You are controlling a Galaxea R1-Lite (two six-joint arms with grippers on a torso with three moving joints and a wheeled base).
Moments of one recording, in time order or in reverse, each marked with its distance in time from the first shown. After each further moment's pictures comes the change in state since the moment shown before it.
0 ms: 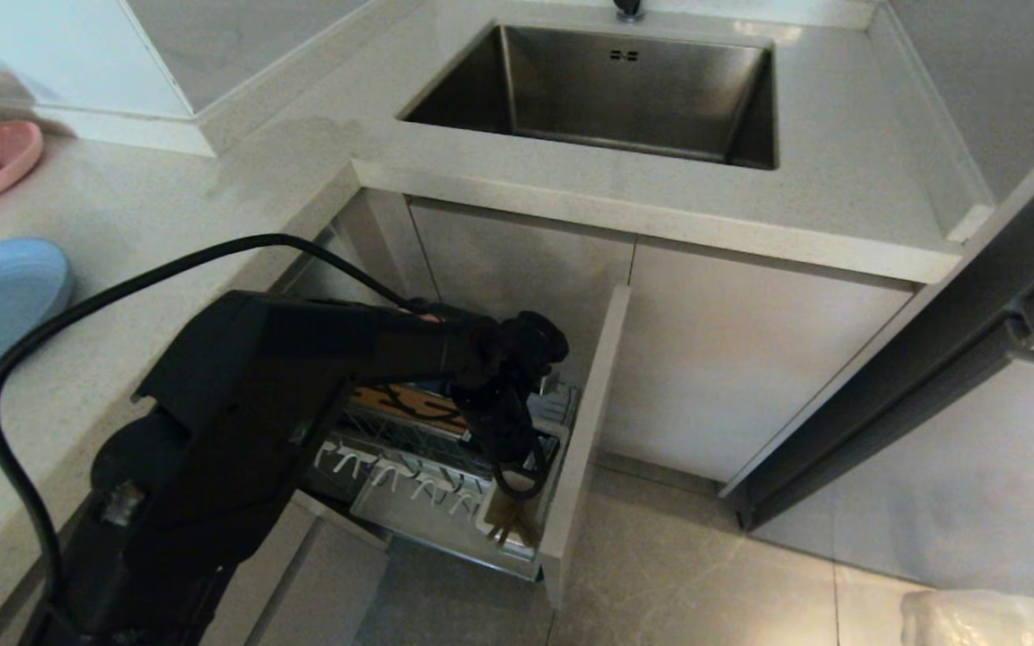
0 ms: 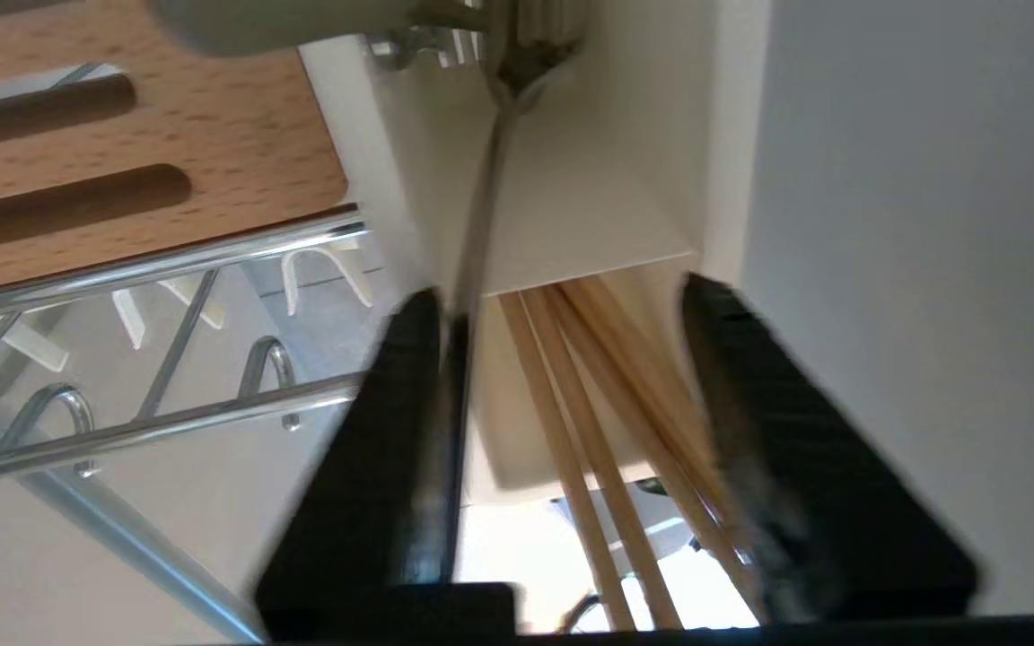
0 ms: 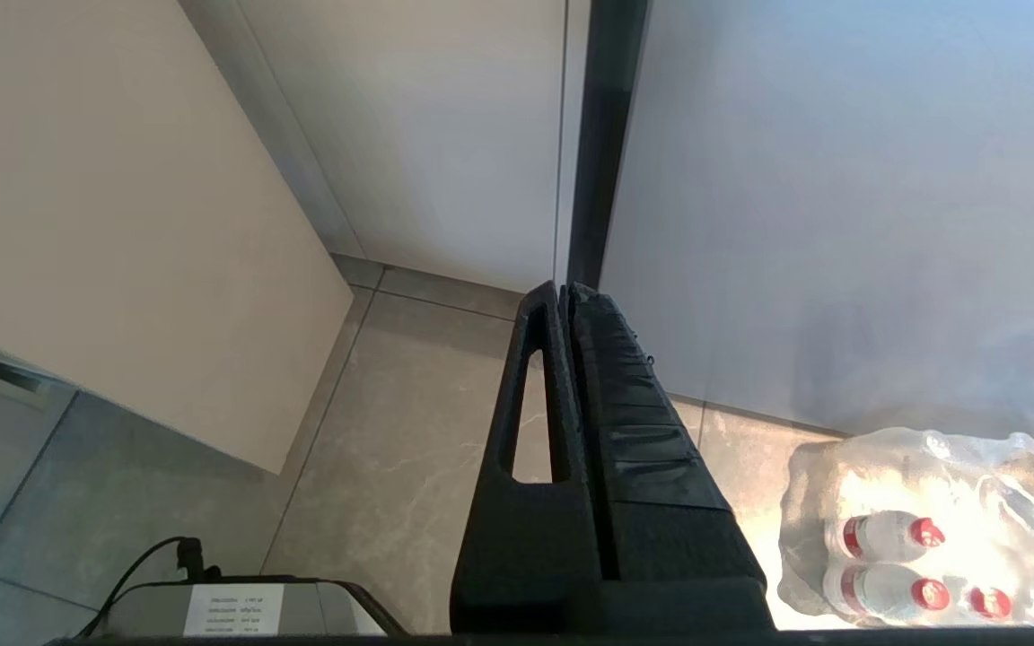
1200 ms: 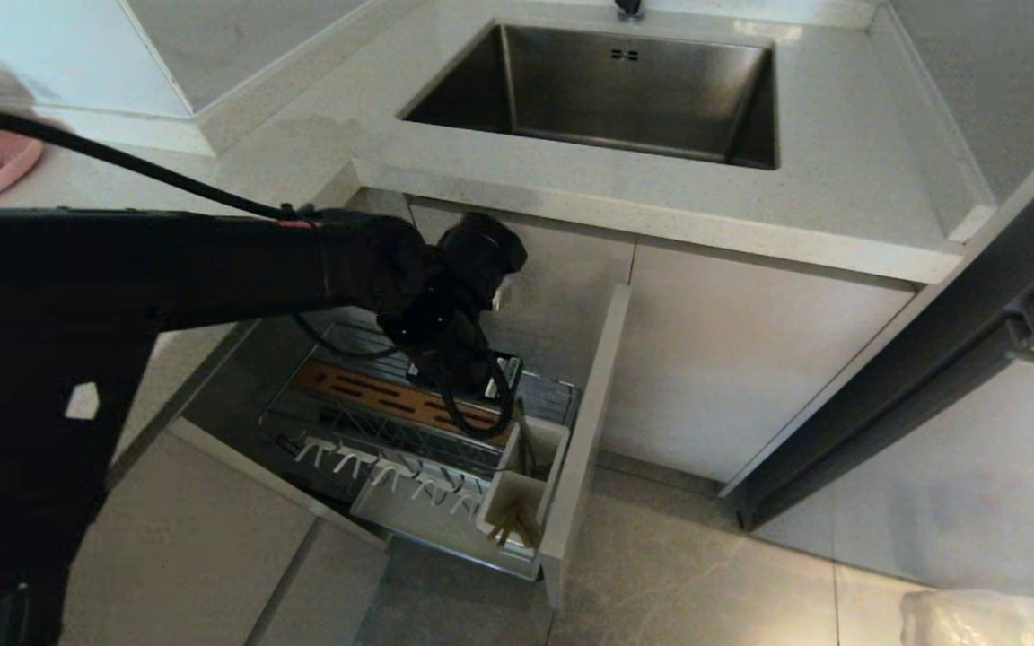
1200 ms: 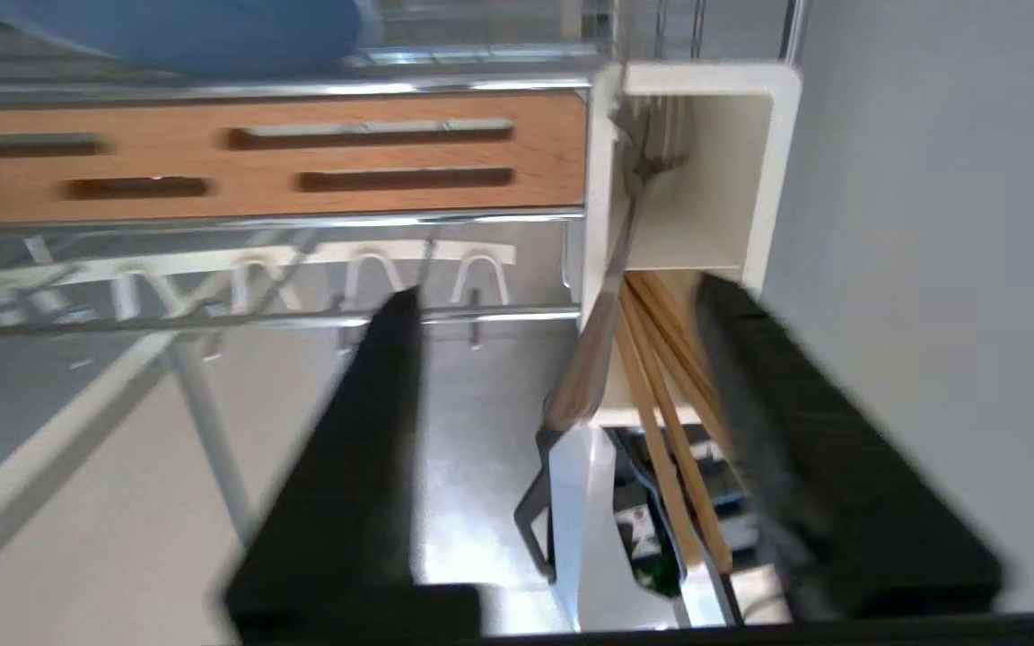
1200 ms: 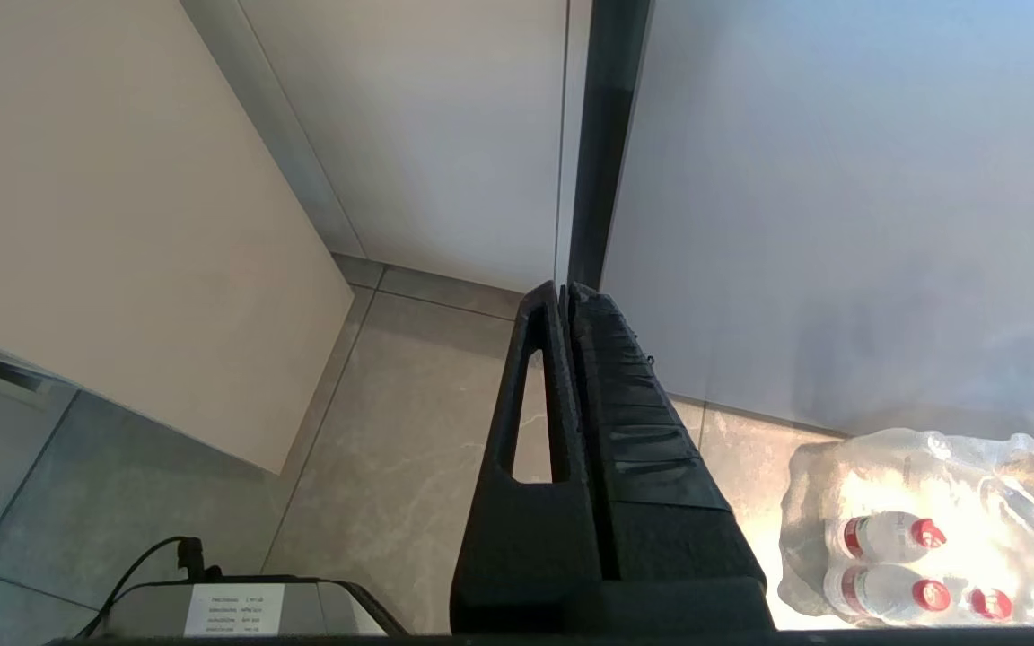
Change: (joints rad) left arm 0.012 -0.260 0.036 0.009 0.150 -0.084; right arm 0.000 0.000 0.000 0.000 0.000 0.000
